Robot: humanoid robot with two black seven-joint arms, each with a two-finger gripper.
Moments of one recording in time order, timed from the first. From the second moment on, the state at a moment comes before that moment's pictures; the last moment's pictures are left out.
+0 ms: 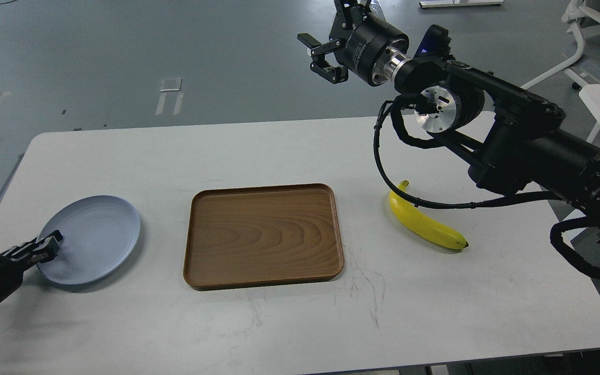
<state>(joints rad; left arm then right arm) -0.47 0.72 -0.16 -0.58 1.16 0.16 -0.49 1.21 -0.23 0.35 0.93 0.08 0.08 0.18</state>
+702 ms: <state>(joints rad) -0.55 0.80 -0.16 -0.71 1.16 0.21 -0.49 1.21 -0.23 0.35 0.92 0.08 0.08 0.18</state>
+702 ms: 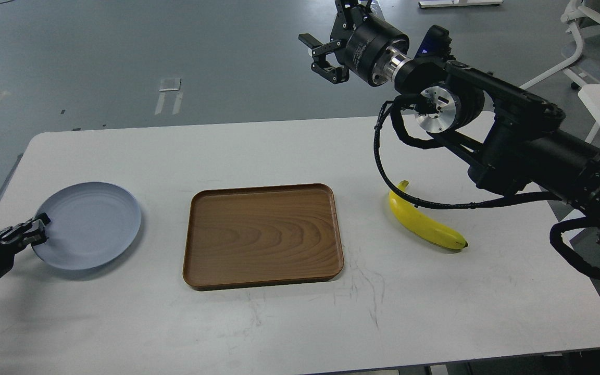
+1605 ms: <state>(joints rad) -0.73 0.86 -0.16 -1.08 1.30 0.25 -0.49 1.21 -0.22 0.35 0.92 0.08 0.07 0.18</state>
